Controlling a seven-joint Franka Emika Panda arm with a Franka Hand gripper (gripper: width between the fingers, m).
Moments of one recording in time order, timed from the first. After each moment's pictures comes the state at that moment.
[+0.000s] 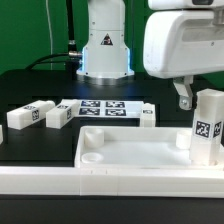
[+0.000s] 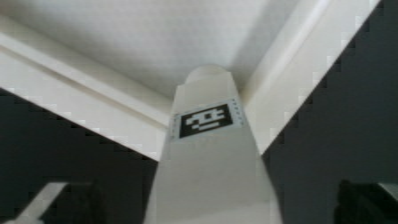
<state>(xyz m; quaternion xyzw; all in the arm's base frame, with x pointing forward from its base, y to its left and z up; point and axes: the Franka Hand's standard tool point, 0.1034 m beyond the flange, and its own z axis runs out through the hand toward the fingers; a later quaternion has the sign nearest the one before) 0.630 0.104 0.113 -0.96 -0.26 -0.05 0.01</state>
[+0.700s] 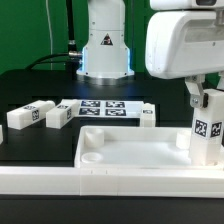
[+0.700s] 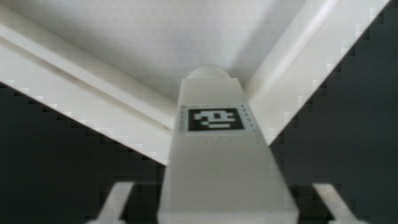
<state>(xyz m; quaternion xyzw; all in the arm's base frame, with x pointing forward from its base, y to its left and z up) 0.630 0.104 0.113 -0.97 -0.25 -0.05 0.01</state>
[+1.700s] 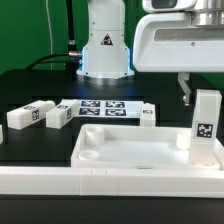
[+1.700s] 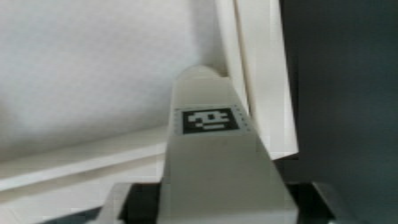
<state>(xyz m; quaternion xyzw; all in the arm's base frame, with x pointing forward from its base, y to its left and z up) 0.631 0.097 0.112 -0.98 0.18 -0.05 0.03</state>
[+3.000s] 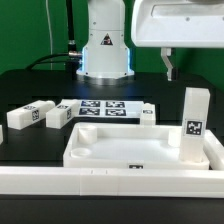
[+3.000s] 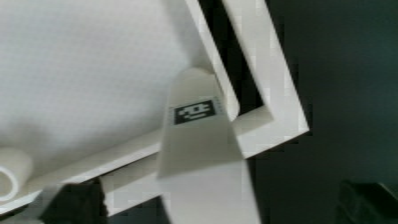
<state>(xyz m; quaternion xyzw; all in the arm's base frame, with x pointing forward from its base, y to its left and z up) 0.606 0.084 0.149 -0.97 0.23 -0.05 0.04</state>
